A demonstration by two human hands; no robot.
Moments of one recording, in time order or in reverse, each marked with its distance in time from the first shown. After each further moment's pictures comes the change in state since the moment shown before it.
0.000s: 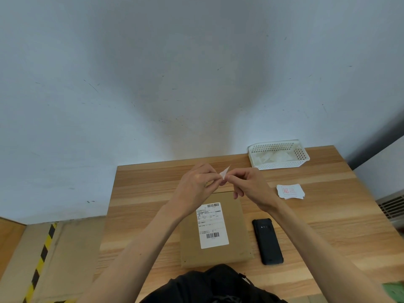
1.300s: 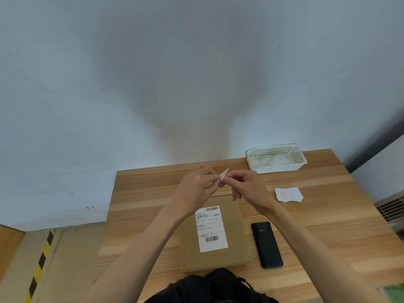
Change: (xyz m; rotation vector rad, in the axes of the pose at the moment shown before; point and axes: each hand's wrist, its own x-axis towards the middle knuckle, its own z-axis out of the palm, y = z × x) left_hand 0.003 0.002 0.002 0.036 0.009 0.018; right_hand -0.001 0.002 0.002 0.057 0.037 -0.003
